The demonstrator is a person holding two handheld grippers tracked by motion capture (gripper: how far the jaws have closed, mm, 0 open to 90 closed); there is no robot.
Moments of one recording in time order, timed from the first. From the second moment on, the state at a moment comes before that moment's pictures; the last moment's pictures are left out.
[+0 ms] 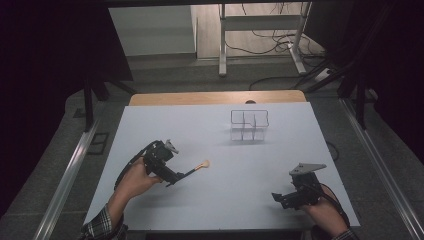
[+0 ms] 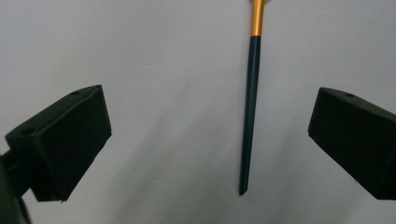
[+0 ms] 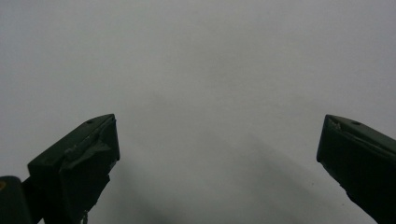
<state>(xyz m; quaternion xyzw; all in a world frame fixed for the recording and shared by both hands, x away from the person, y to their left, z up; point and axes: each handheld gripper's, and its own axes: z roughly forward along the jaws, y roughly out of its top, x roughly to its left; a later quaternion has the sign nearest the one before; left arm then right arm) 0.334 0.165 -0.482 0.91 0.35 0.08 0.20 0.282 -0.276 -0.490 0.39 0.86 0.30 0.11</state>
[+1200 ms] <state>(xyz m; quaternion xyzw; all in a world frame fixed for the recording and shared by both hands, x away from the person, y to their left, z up) 0.338 0.152 -0.517 0.93 0.32 0.05 0.16 0.281 -0.275 -0.490 0.39 0.86 0.30 0.11</state>
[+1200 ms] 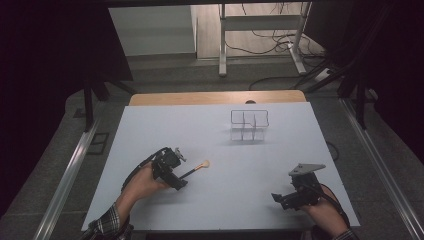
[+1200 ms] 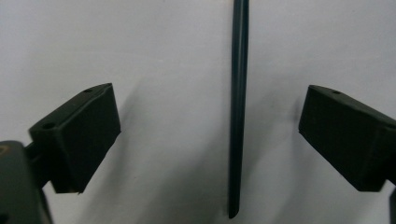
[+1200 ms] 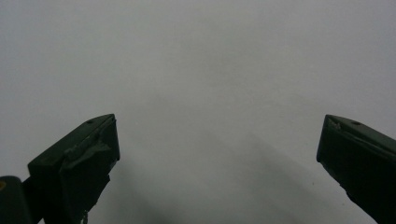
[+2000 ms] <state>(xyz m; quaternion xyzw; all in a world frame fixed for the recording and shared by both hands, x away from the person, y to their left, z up) 0.334 0.151 -0.510 0.94 0.31 0.02 0.15 0.281 -0.273 -0.491 0.38 0.87 0.29 0.11</state>
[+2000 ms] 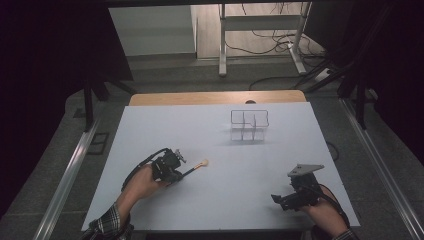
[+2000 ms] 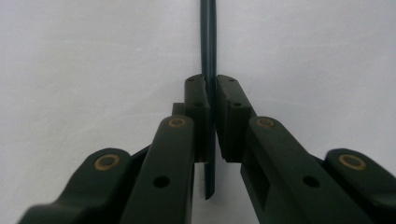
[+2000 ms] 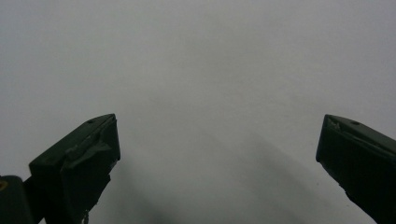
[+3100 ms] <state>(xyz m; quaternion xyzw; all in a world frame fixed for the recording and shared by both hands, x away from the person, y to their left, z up) 0.324 0.160 -0.494 0.91 0.33 0.03 0.25 0.281 -0.274 -0.491 0.38 0.87 0.30 0.11</state>
